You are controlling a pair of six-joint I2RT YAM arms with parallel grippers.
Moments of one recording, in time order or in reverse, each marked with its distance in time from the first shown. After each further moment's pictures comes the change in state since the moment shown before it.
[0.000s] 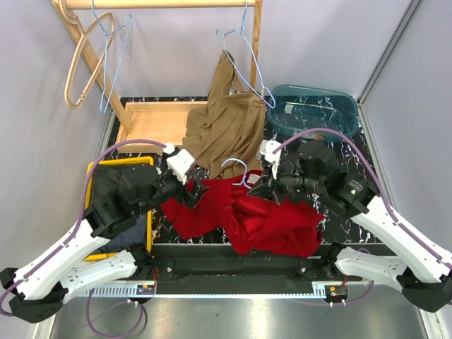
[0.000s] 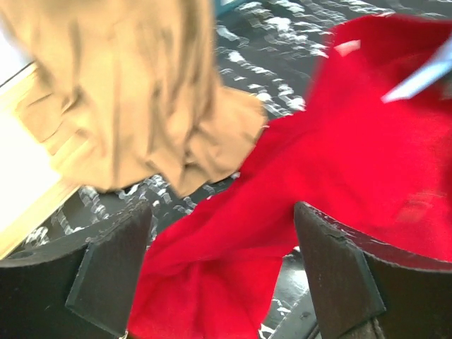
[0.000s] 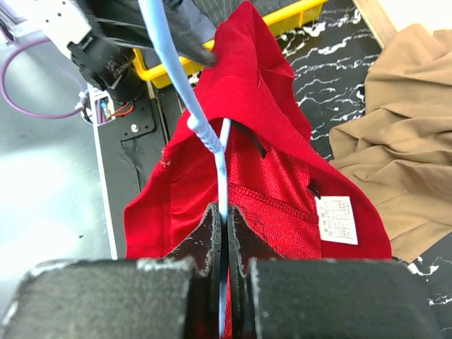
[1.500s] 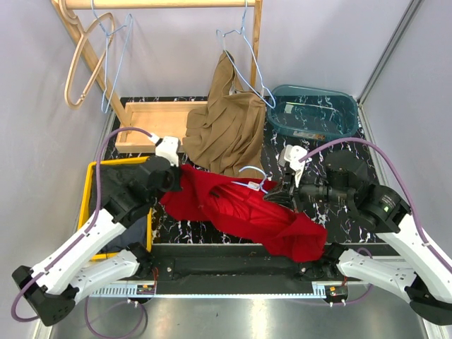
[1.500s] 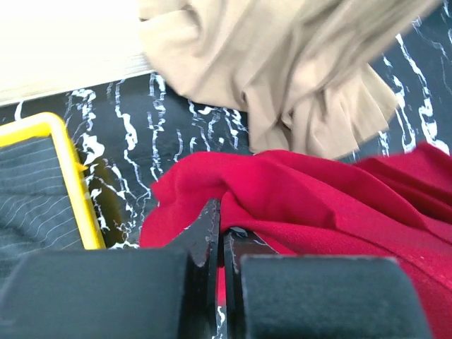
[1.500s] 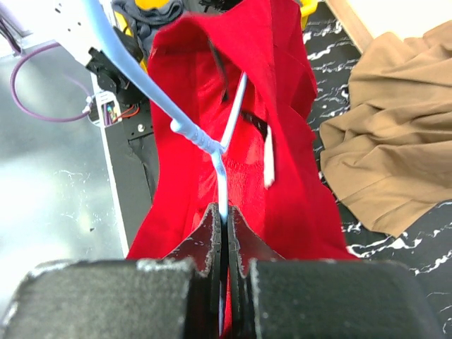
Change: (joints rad) left arm 0.172 0.093 -0.102 -0.025 -0.318 -0.335; right arm 0.000 -0.166 0.042 -0.139 0.042 0.017
